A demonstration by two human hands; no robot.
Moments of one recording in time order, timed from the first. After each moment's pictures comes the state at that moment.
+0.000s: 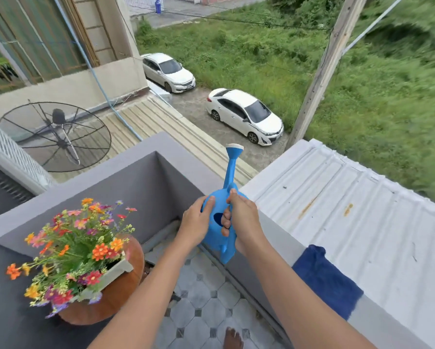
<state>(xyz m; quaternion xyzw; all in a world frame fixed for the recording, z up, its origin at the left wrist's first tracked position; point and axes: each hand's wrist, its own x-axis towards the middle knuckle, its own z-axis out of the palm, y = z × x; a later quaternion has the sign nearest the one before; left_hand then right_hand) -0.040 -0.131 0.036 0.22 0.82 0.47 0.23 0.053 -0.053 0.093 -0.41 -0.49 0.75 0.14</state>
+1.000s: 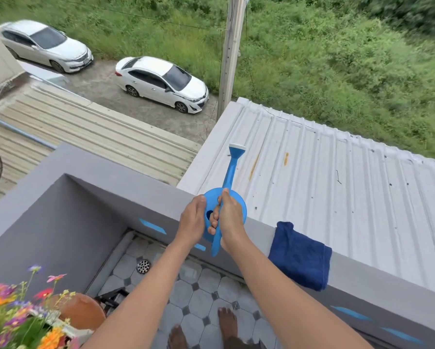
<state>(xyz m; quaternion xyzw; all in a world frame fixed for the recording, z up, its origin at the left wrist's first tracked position) -0.060 0.001 -0.048 0.37 0.76 0.41 0.35 0.026 0.035 0.013 -0.57 -0.34 0.70 0.27</state>
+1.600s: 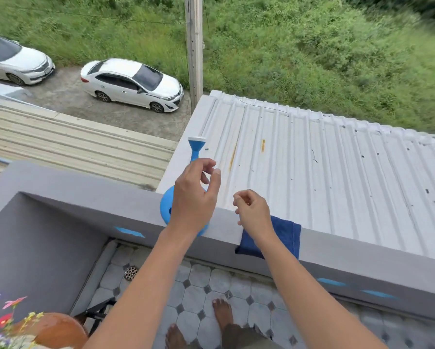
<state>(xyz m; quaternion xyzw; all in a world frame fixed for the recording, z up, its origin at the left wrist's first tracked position) 0.021 0.030 0.073 0.52 0.68 0.49 0.16 0.163 0.075 -0.016 -0.62 -0.53 0.50 0.28</state>
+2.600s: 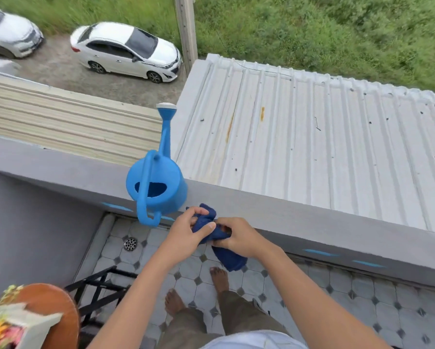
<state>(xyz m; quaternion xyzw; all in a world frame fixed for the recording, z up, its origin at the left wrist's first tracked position) 0.080 -0.030 -0.058 0.43 0.67 0.31 0.52 0.259 0.031 -0.085 -0.43 -0.72 0.54 0.01</state>
